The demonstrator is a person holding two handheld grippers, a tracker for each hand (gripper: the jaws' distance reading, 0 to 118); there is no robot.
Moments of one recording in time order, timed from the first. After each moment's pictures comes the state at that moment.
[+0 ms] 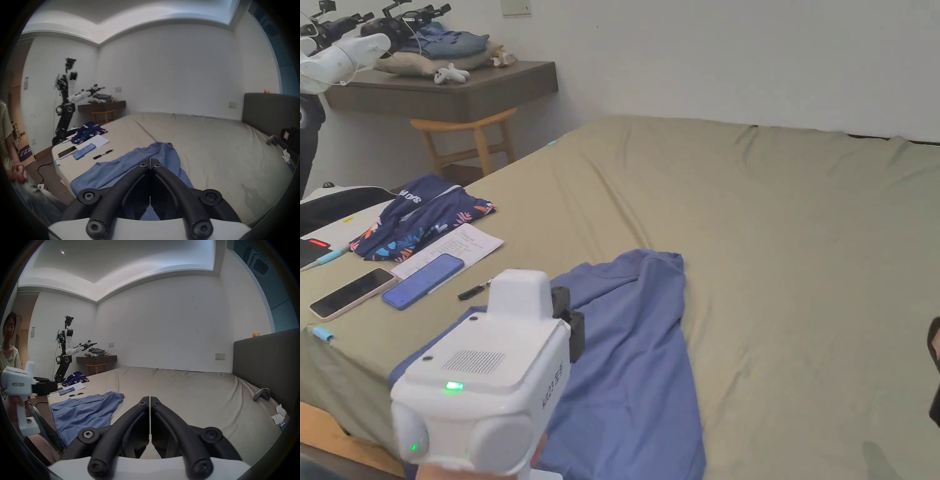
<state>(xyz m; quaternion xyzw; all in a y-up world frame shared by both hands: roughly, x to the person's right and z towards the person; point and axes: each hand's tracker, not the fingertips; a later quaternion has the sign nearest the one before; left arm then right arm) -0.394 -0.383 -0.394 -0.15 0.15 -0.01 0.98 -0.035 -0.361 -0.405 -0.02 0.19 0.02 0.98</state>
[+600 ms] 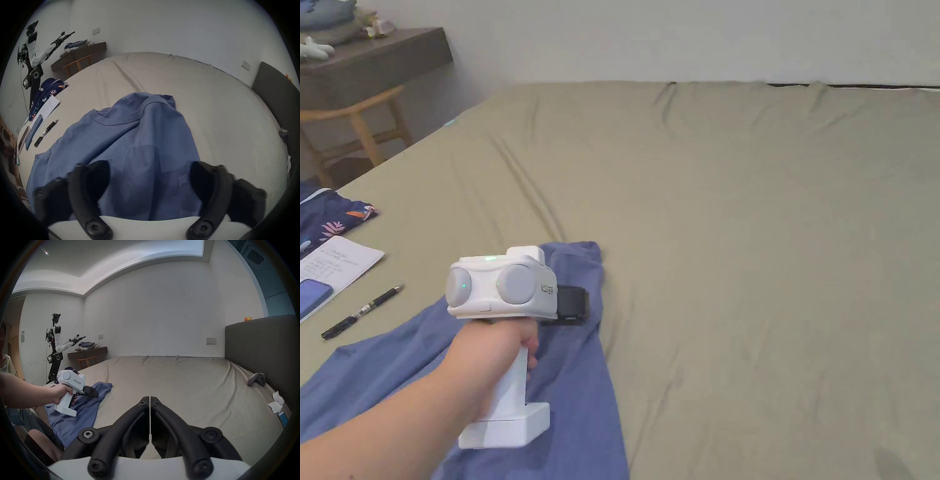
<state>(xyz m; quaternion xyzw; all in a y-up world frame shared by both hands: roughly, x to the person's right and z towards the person) -0.432 -0.492 -0.677 -0.41 0.10 0.04 0.90 0.005 -0.377 -0.428 -0.10 0.15 -0.01 0.98</state>
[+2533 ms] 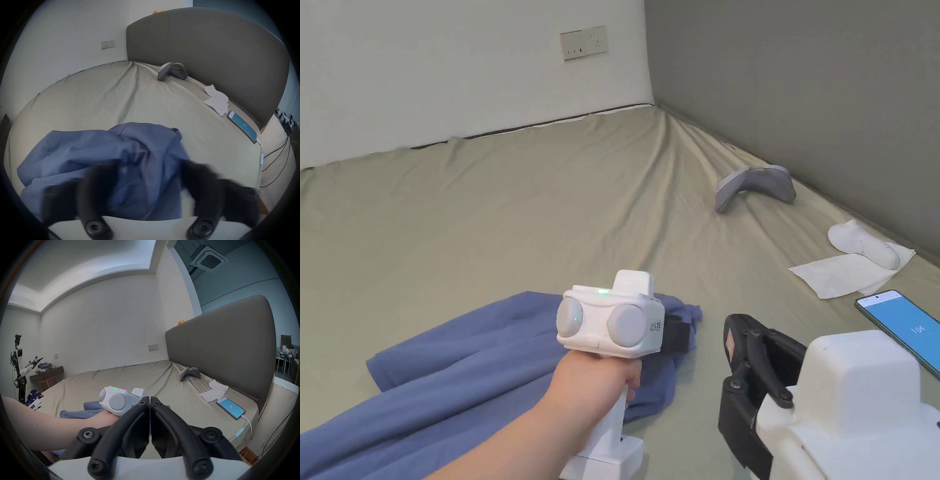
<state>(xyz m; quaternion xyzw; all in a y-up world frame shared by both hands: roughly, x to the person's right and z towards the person) 0.155 -0.475 -0.582 -0.36 -0.31 -0.13 0.87 0.200 -0.369 -0.306 -0.07 -0.08 -0.06 0.99</state>
